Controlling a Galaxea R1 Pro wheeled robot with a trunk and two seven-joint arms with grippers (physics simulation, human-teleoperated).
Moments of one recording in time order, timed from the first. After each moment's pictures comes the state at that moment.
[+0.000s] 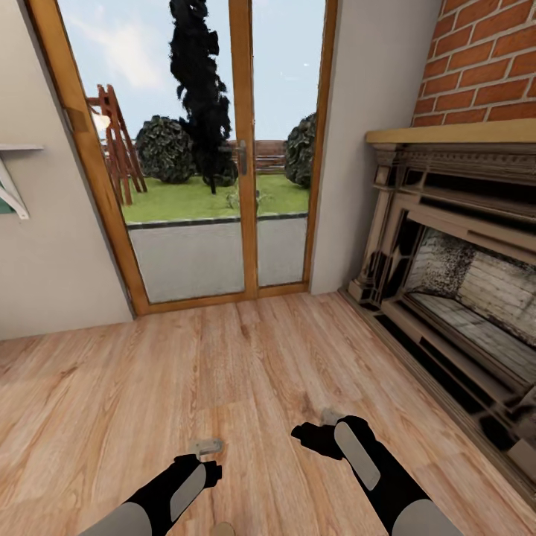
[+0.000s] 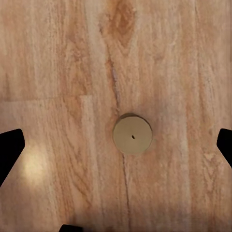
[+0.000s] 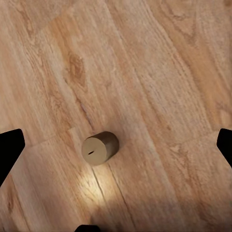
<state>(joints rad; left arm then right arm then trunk) -0.58 -0.05 -0.50 -0.39 0.69 0.36 0.39 -0.51 0.03 0.29 -0.85 -0.81 0.68 -0.33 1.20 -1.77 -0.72</state>
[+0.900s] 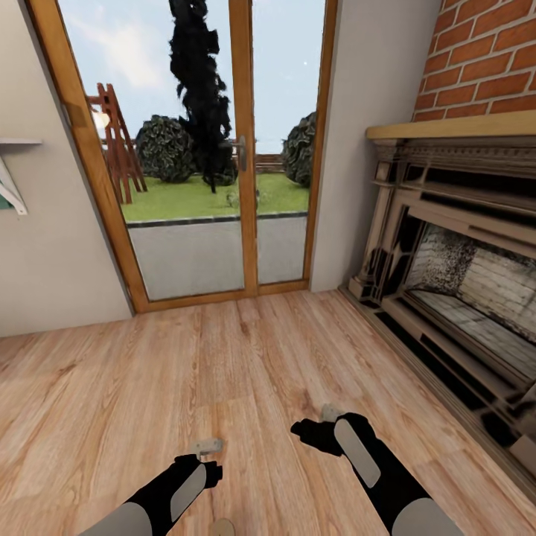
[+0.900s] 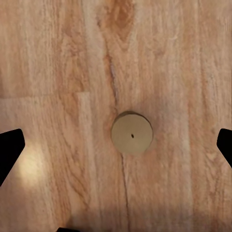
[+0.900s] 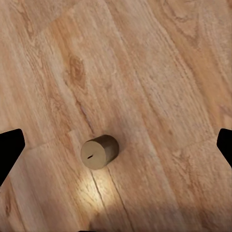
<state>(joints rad) -0.58 -0.05 -0.50 -0.39 0.70 0.36 0.39 -0.51 0.03 0.29 -0.88 -0.81 0.69 -0.33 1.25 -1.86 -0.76</state>
